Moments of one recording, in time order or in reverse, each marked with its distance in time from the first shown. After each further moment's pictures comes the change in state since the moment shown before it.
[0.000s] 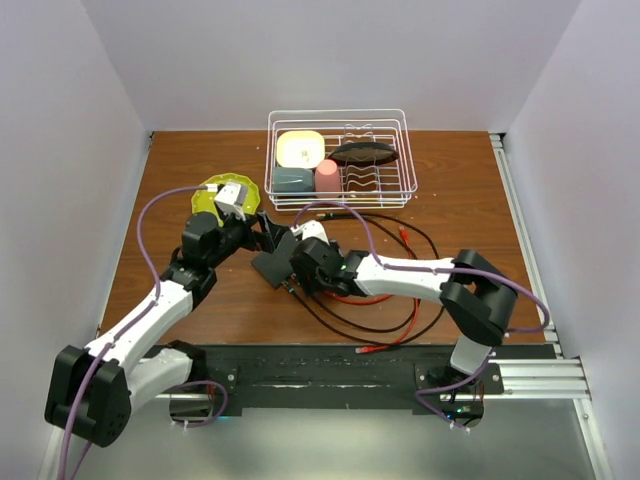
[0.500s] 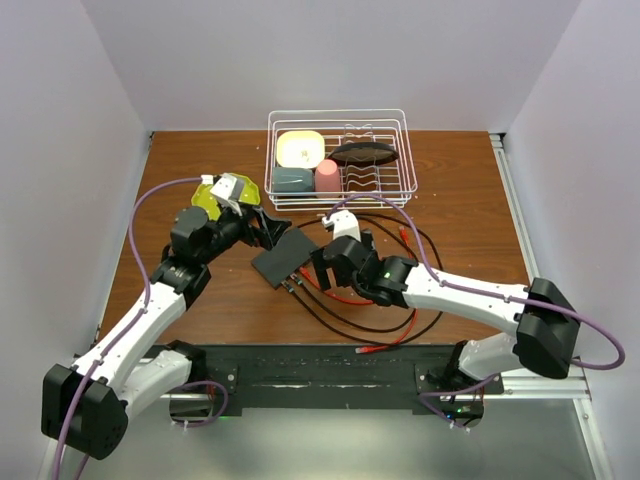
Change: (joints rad) left arm 0.000 -0.081 0.087 -0.067 0.097 0.002; right arm 0.001 -0.362 -0.121 -0.045 0.097 0.012
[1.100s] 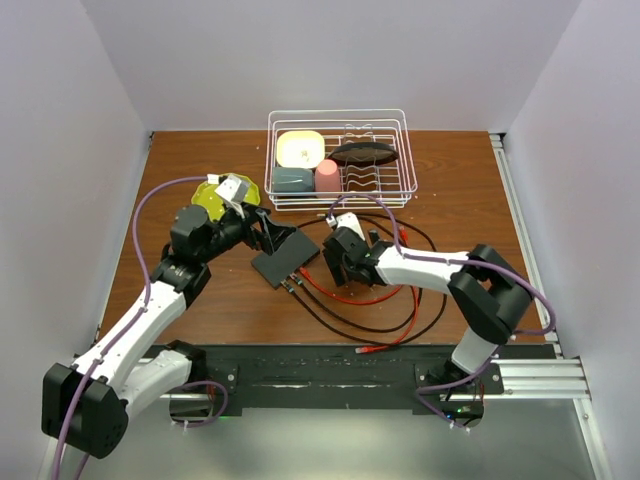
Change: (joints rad) left arm 0.000 0.007 0.014 -0.006 0.125 0.011; right arm -0.182 0.271 -0.029 0.017 0.008 -0.095
